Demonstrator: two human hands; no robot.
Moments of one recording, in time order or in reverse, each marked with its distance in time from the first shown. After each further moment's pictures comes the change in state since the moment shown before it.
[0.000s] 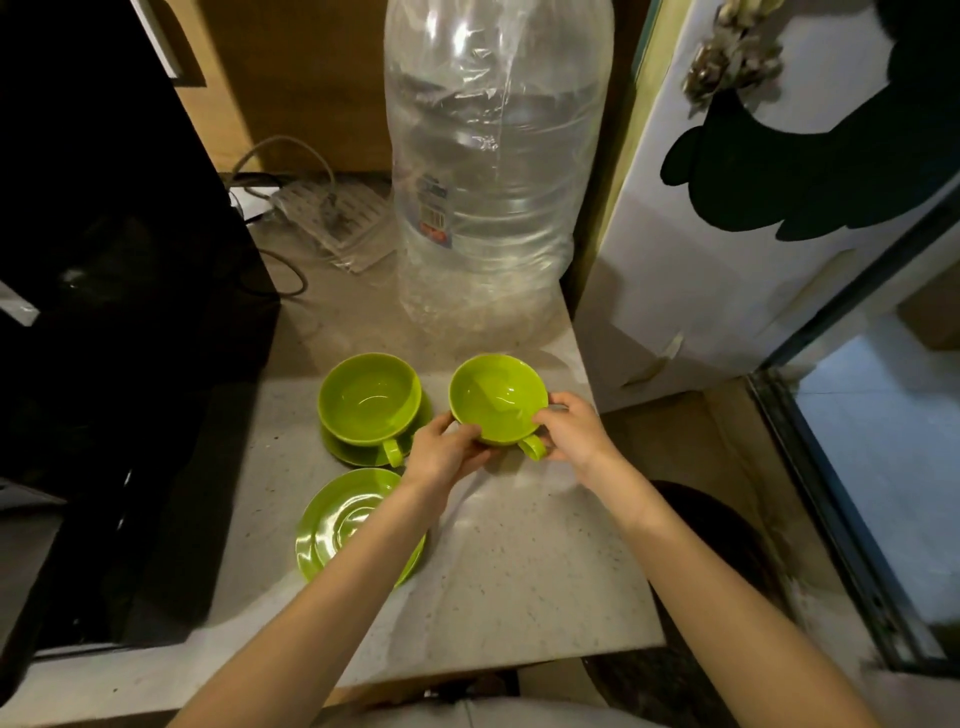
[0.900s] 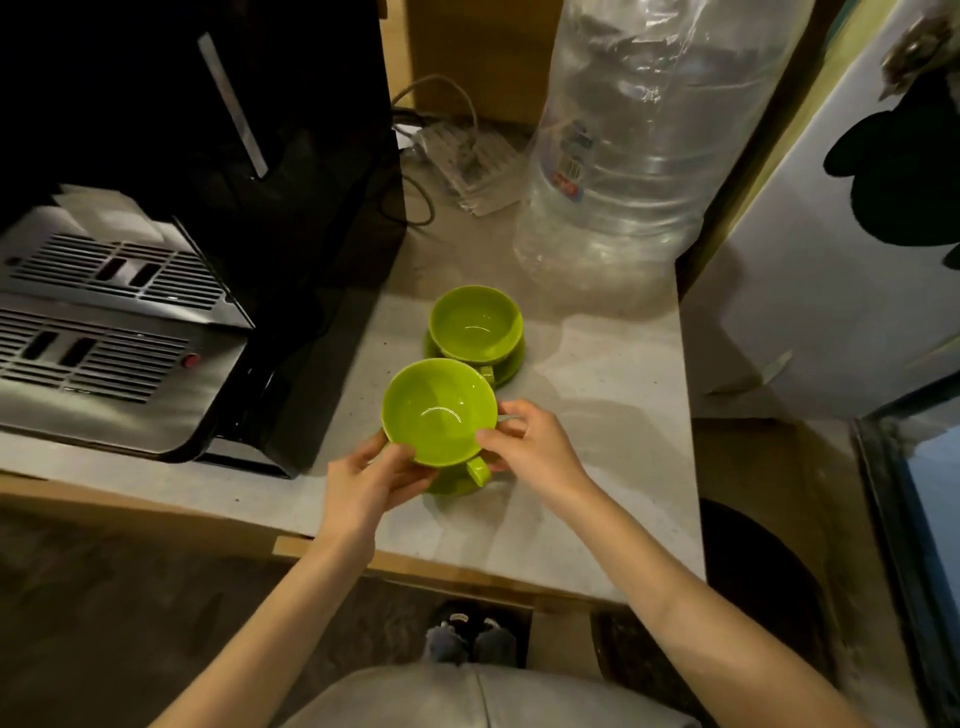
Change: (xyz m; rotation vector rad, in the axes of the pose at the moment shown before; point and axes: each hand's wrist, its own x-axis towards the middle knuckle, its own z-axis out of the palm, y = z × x) left_hand -0.142 -0.032 -0.103 -0.148 0.393 0.166; right_hand -0.094 0.030 0.096 -0.131 -0.402 -0.172
